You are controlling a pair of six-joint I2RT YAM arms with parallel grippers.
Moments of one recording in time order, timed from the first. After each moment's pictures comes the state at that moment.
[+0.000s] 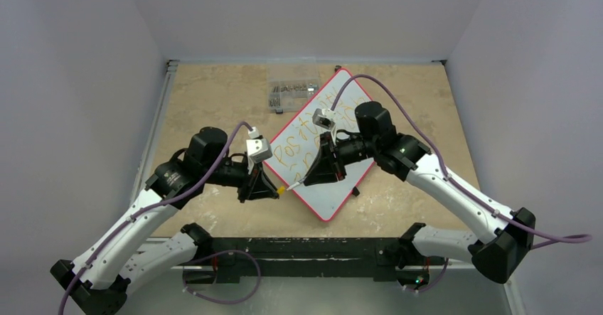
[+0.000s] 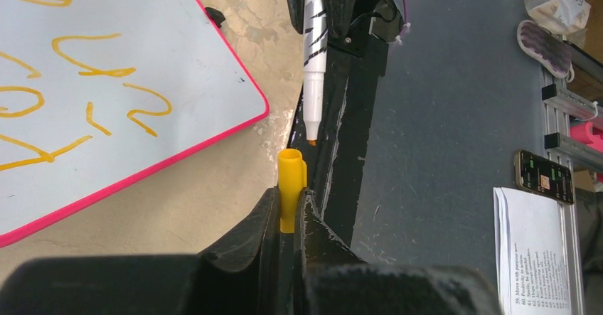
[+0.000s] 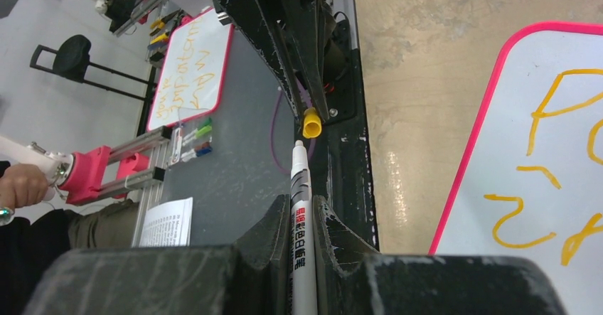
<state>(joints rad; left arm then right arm) -0.64 0.82 0.94 -0.72 0.77 0.05 0.71 1.15 1.08 -0.40 -0.96 0.20</state>
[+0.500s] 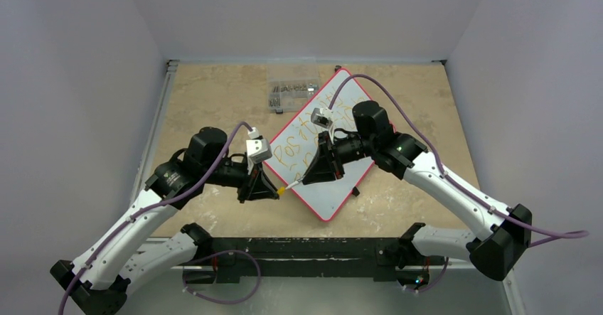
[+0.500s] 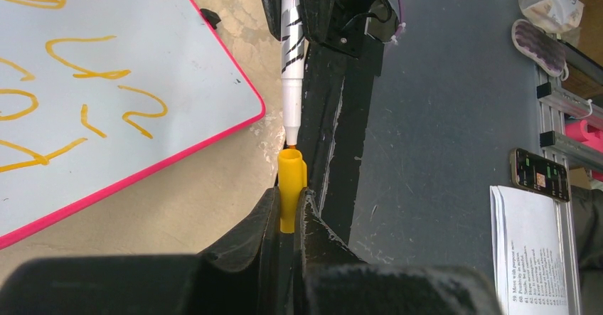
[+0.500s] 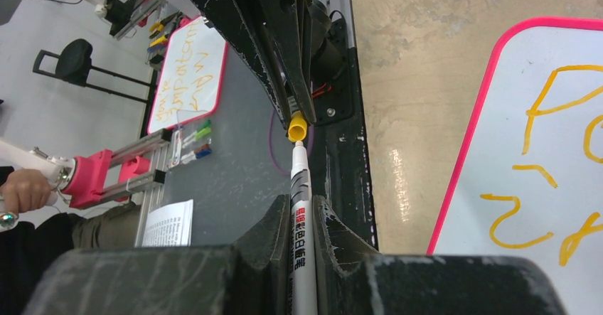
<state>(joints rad) -0.64 0.82 0.94 -0.72 0.78 0.05 0.71 1.18 1.08 -0.39 -0.96 0.21</state>
